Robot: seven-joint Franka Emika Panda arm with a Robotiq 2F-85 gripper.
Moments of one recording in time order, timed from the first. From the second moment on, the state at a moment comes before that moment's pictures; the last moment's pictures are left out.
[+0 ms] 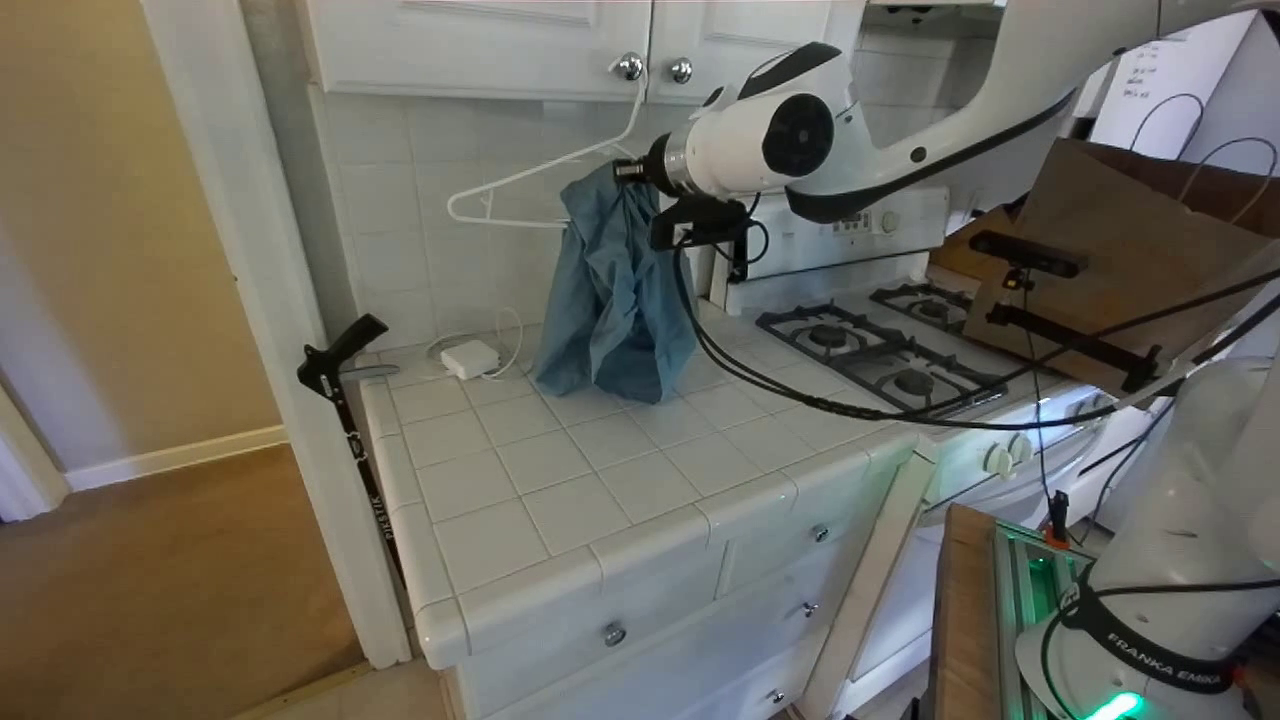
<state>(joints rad) -0.05 0.01 -0.09 -2.01 -1.93 2.69 2.04</state>
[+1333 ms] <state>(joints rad) -0.09 0.31 -0.11 -1.78 -1.84 2.73 1.82</state>
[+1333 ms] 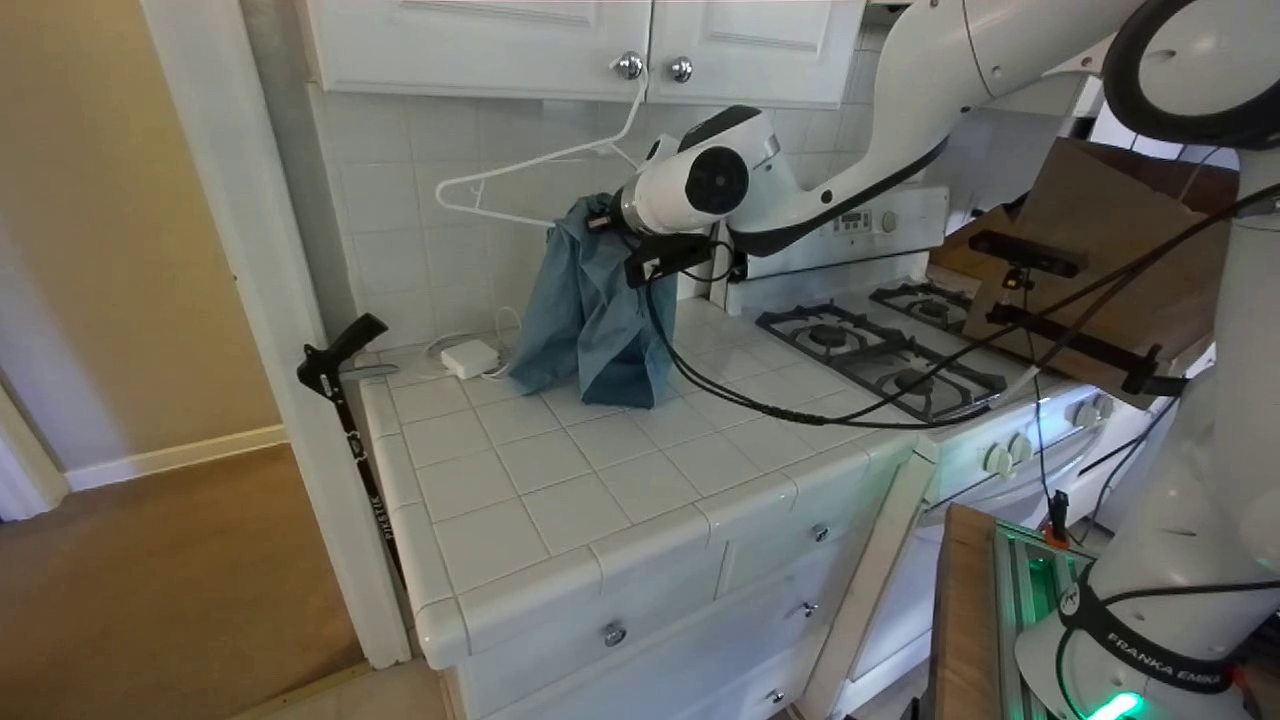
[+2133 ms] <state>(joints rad) -0.16 0.31 -0.02 -1.81 -1.02 2.77 0.98</state>
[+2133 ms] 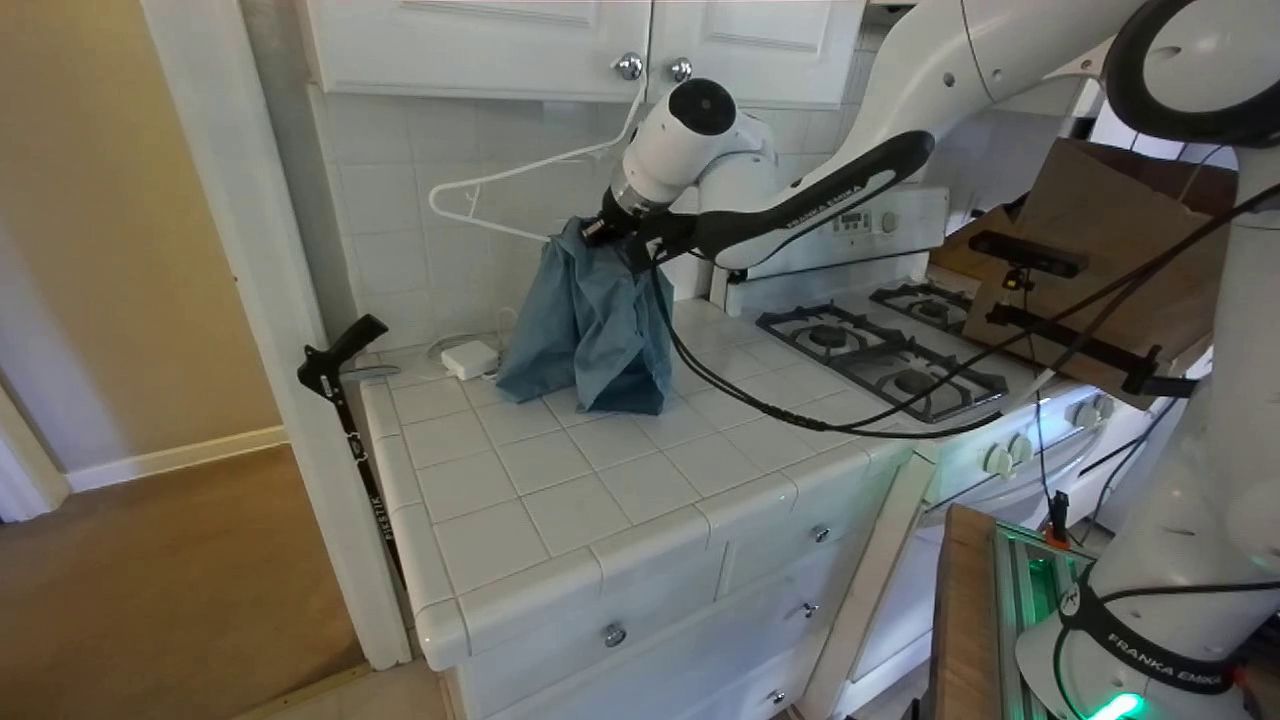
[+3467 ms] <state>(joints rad) -0.06 0.30 -0.10 -1.77 -1.51 2.76 1.50</state>
